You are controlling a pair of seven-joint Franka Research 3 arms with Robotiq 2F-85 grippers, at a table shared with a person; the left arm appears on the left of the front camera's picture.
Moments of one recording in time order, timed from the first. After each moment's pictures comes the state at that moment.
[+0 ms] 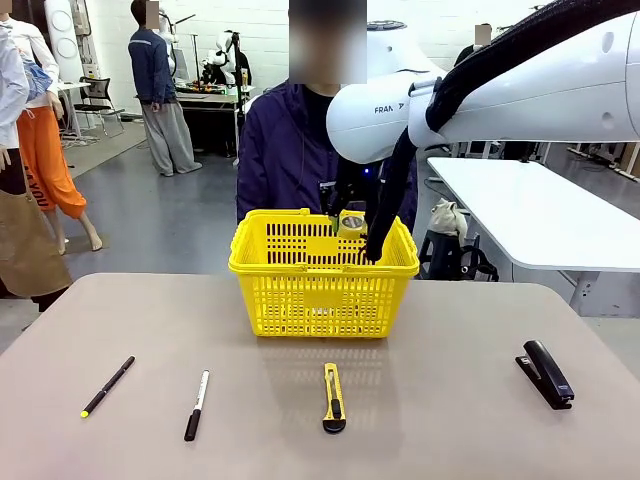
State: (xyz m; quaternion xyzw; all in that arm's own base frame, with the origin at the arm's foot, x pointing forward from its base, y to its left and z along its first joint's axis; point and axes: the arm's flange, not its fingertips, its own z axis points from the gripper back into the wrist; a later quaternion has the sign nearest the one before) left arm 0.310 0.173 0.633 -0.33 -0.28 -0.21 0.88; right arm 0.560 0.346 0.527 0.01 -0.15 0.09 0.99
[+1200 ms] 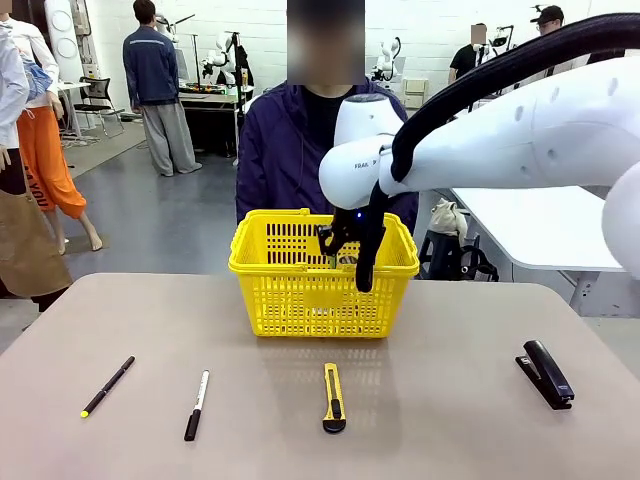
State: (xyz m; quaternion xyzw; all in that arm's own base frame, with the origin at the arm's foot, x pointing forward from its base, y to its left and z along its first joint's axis) left arm 0.310 0.173 0.633 -0.33 -0.28 -0.21 0.88; right arm 0.620 0.352 0.410 0.00 -0.08 0.11 0.99
